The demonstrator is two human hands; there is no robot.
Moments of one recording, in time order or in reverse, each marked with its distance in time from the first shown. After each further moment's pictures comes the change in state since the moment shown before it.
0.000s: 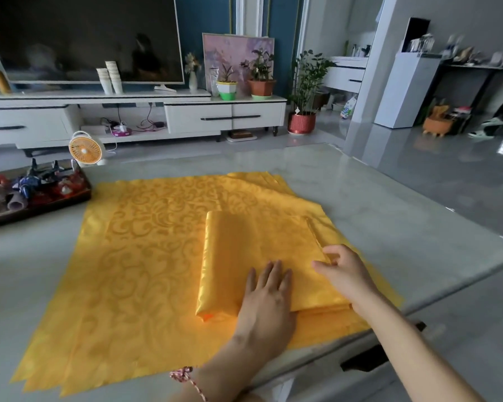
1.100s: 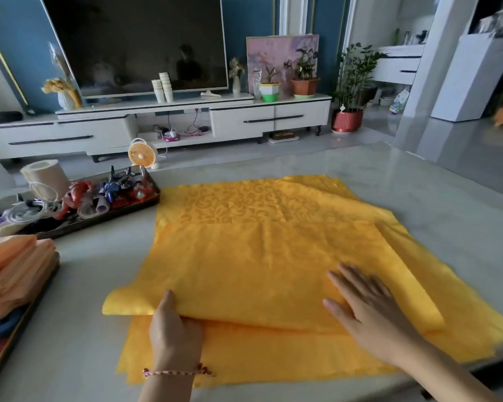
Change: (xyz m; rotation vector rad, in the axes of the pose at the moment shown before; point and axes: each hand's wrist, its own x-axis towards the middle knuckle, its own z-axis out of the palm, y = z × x) left_hand -0.081 -0.166 -0.062 -2.021 1.036 -1.045; right_hand -0.025 -0.011 0.077 -0.759 -0.300 -0.542
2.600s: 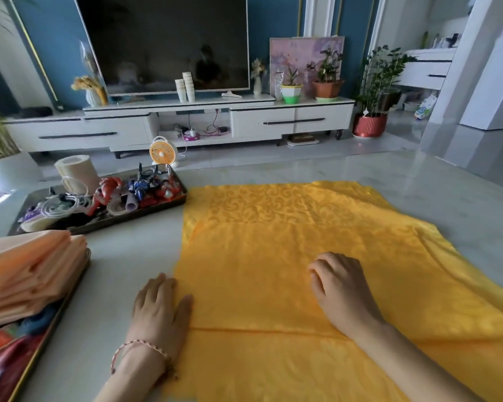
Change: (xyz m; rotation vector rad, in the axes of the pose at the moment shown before) left_hand 0.050 0.055 -0.041 1.937 -0.162 0.731; right_hand 0.066 -0.072 0.001 0.002 0.456 -0.153
